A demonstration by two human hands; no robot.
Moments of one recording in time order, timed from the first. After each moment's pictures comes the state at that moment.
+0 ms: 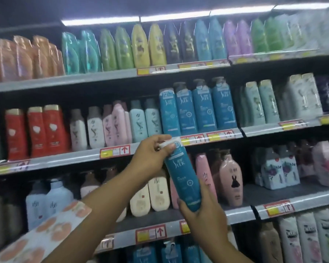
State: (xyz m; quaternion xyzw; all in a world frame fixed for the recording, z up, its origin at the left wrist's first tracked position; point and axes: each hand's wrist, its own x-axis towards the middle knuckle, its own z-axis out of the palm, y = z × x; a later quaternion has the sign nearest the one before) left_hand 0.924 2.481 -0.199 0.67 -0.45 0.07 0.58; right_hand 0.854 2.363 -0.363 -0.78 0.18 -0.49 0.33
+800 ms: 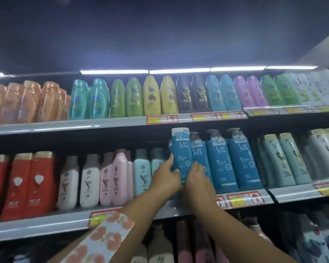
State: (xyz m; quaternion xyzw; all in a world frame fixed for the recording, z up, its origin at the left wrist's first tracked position) left_hand 1.022 2.388 -0.107 0.70 -0.42 0.11 0.57; right_hand 0.973 2.303 -0.135 -0.83 0.23 -0.49 0.11
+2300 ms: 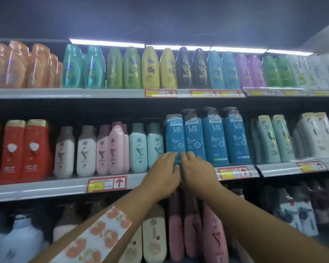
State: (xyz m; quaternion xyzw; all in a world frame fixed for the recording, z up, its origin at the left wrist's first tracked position) left_hand 1.029 2.401 -0.161 0.76 -0.50 0.27 0.32; right_hand 0.966 2.279 -0.172 -0.87 0.16 -0.44 -0.16
